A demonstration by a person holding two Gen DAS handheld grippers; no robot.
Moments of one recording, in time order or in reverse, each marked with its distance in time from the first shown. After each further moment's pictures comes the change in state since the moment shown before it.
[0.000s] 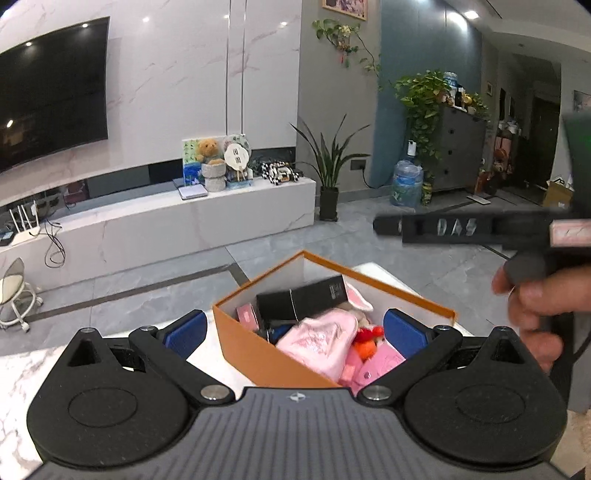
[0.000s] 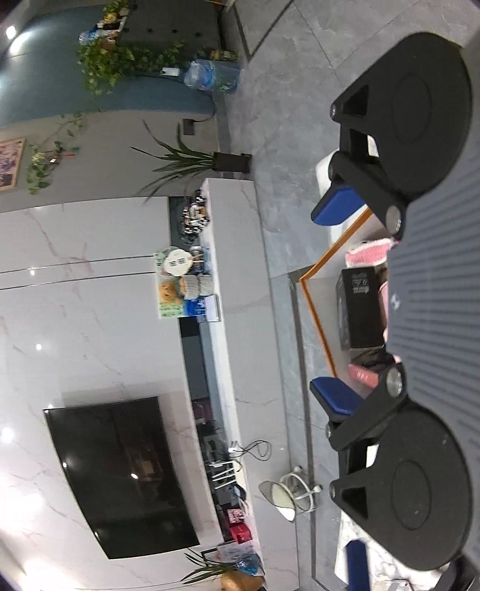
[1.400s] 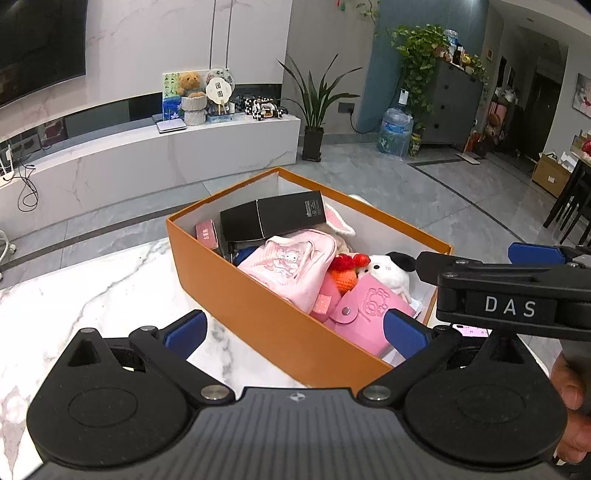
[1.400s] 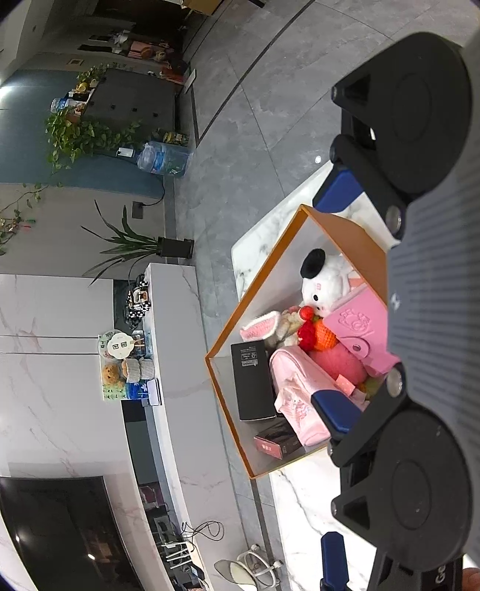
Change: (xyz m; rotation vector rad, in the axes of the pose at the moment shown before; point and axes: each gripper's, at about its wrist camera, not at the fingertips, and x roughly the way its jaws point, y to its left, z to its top) left arm 0.054 -0.011 -0.044 -0.039 0.197 -0.057; right arm -0.017 0.012 -0.074 0.024 0.196 -0.305
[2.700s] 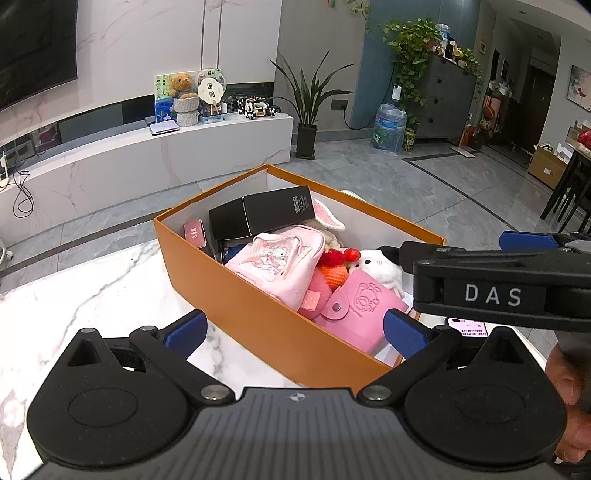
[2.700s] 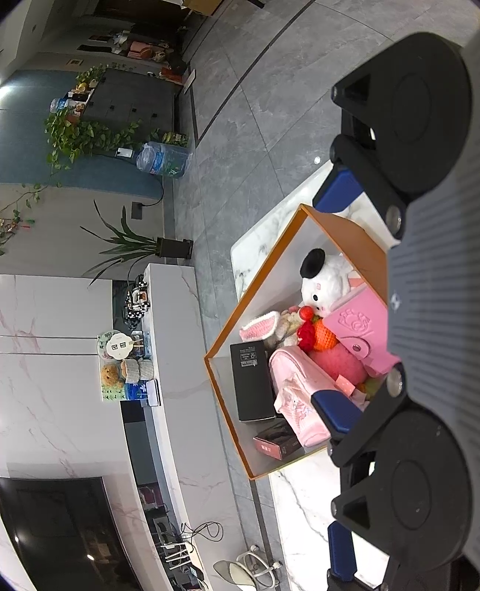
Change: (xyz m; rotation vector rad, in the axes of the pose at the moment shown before) left arm 0.002 -0.013 -0.003 0.023 0.002 -0.005; right arm 0.001 -0.006 0.000 -0.001 0.000 0.006
